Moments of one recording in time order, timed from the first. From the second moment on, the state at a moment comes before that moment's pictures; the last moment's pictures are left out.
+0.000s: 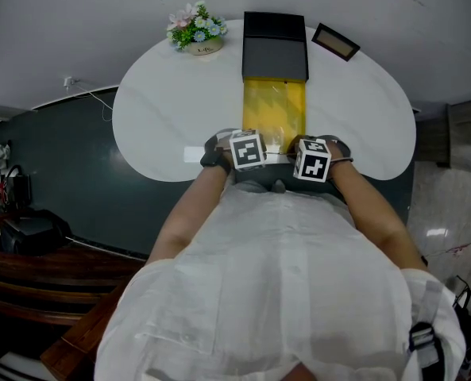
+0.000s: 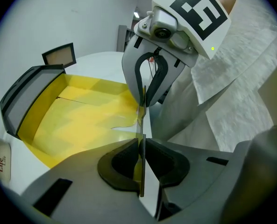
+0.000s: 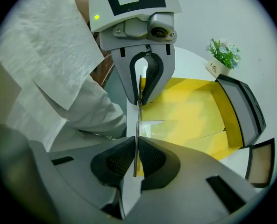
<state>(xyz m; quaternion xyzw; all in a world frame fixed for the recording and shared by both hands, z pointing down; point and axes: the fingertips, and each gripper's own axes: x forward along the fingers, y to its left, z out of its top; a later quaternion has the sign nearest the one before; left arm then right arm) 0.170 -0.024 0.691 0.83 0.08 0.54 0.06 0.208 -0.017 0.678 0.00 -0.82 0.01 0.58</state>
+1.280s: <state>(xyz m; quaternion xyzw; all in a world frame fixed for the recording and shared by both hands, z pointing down) 0.174 -0.098 0.664 0.85 0.02 0.52 0.05 0.217 -0.091 0.657 0.09 -0.82 0.00 0.57</state>
